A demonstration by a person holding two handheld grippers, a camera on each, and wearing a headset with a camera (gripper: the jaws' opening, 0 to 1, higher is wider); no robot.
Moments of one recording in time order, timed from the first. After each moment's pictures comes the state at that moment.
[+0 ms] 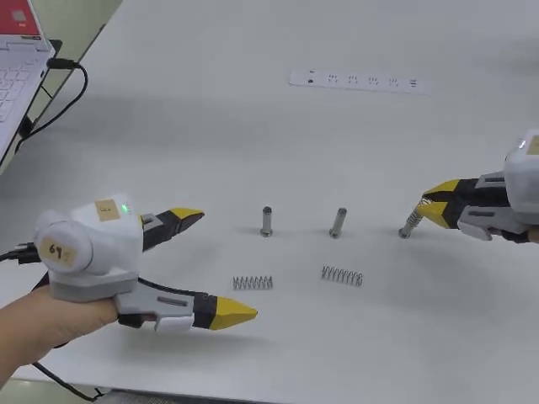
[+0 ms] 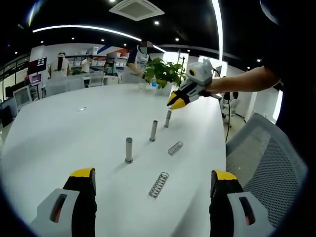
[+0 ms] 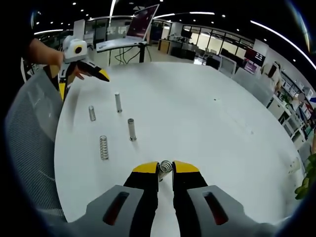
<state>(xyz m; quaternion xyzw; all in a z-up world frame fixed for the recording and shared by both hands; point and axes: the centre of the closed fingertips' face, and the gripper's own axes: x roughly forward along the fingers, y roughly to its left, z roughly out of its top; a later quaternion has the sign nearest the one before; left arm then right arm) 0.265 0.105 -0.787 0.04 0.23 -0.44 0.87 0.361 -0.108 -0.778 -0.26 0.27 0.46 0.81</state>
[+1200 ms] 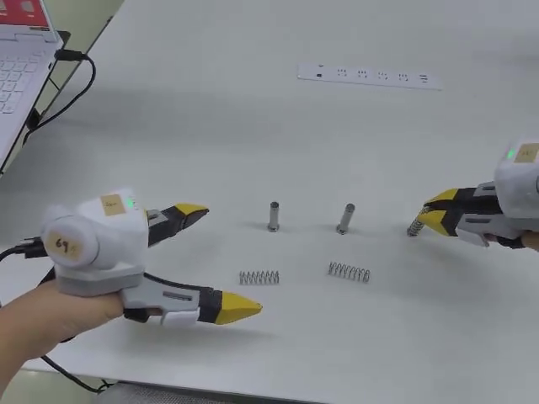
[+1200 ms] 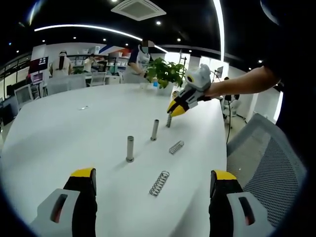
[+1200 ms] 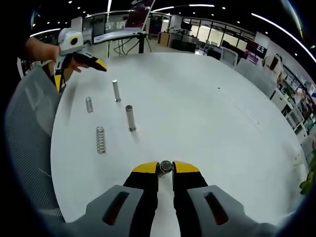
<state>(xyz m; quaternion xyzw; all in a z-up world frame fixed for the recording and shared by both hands) 0.266 0.109 -0.790 0.03 0.23 -0.44 0.87 0.362 -0.110 -0.806 -0.26 0.30 0.45 0.80</state>
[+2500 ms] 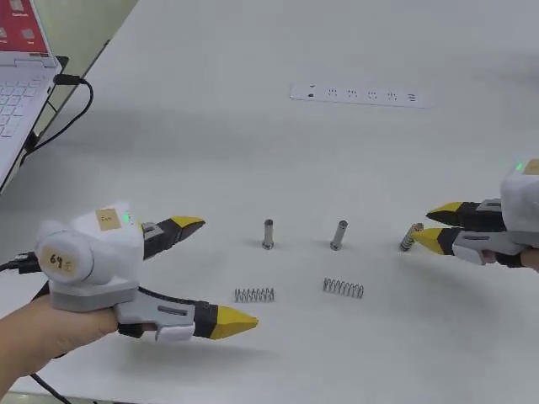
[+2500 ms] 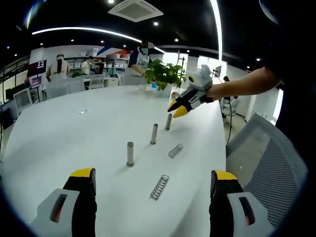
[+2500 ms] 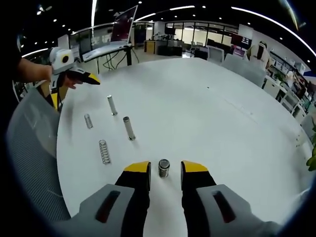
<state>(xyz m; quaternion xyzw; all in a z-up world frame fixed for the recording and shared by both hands) 0.267 0.107 -0.779 0.04 0.22 -0.44 0.87 0.355 -0.117 -0.791 -0.19 0.30 0.42 0.83</state>
